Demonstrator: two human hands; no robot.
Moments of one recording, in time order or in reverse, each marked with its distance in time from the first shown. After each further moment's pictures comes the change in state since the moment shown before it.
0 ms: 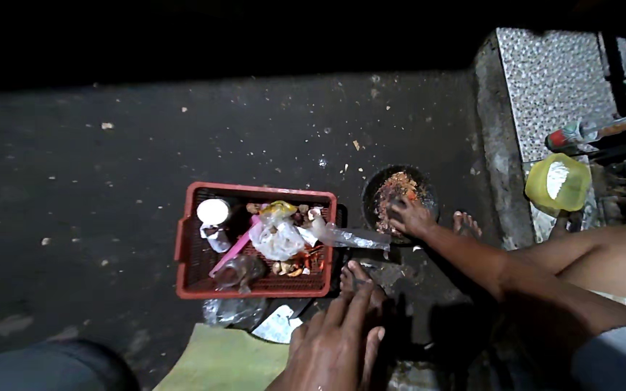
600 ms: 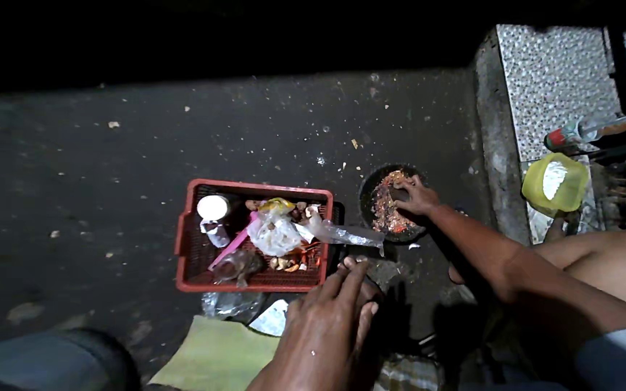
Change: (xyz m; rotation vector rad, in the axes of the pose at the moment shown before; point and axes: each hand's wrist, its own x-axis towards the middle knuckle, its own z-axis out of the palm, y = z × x) left_hand 0.021 0.004 0.003 0.066 0.127 0.081; right_hand 0.021 0.038 -0.035 0.309 0.059 0.137
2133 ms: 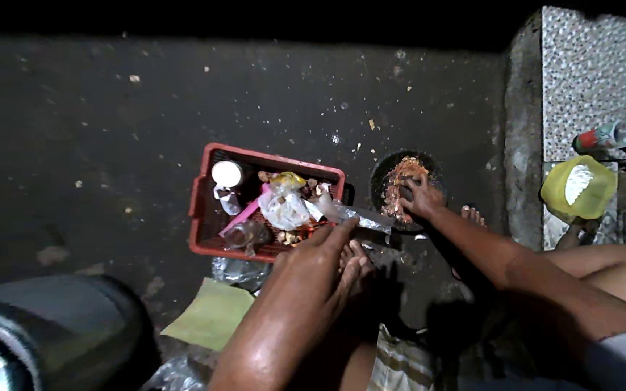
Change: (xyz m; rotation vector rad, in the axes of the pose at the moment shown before) left_hand 0.015 -0.025 -0.018 -0.016 0.025 -0.054; right_hand -0.018 -0.012 0.030 -0.237 0.007 -0.039
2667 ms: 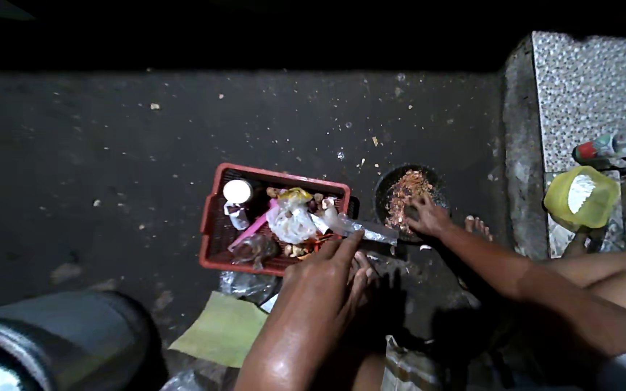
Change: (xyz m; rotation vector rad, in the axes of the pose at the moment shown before) left_hand 0.005 0.000 0.000 0.019 0.007 -0.019; right_hand -0.013 -0.001 -0.003 0.022 -0.103 -0.013
